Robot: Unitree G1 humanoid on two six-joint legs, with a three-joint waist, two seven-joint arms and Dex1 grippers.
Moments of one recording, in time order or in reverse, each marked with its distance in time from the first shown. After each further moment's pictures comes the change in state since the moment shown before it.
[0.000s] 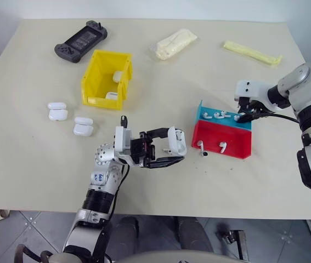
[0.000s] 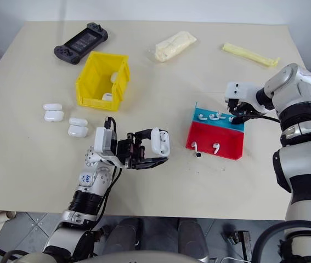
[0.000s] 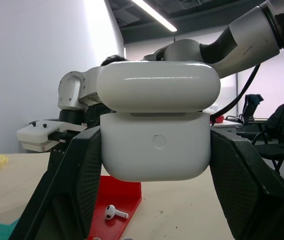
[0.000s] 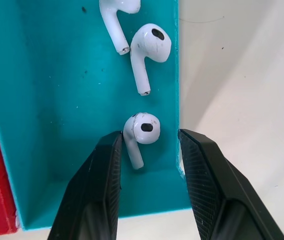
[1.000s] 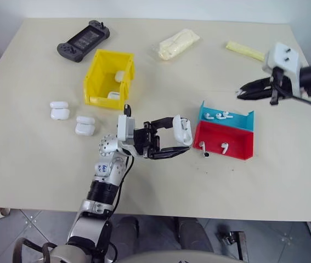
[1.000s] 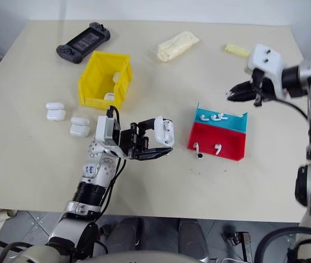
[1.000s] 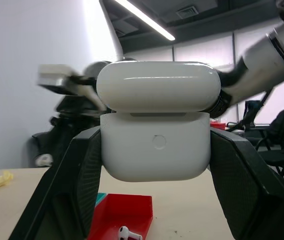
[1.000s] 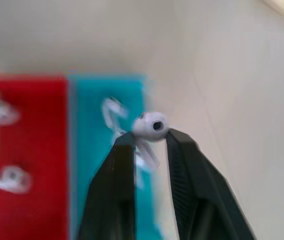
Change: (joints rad) left arm -0.101 -0.031 0.023 0.056 -0.012 0.034 -0.005; right arm 0.413 -0.137 -0.454 -0.815 0.496 0.347 0.144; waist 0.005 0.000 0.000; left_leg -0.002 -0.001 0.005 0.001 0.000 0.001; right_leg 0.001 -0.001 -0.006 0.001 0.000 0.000
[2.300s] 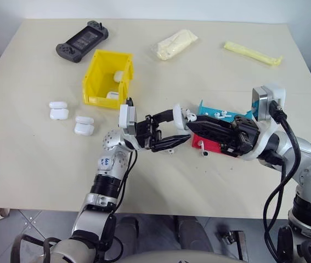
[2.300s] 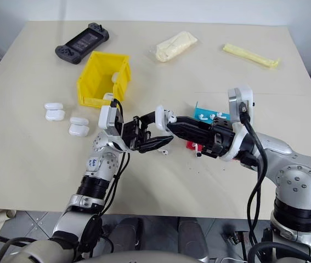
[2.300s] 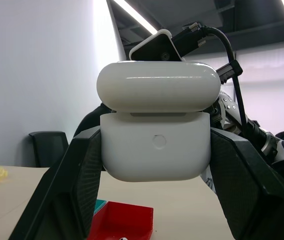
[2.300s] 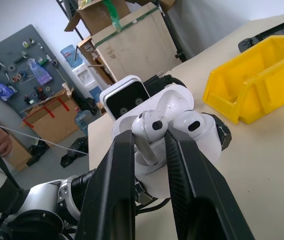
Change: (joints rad) left arm -0.060 -0.036 0.041 0.075 -0.019 0.069 0.017; right arm 0.476 0.341 -0.292 -0.789 1.111 0.608 -0.848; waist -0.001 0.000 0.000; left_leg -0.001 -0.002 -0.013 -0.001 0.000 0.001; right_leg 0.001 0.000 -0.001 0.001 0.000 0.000
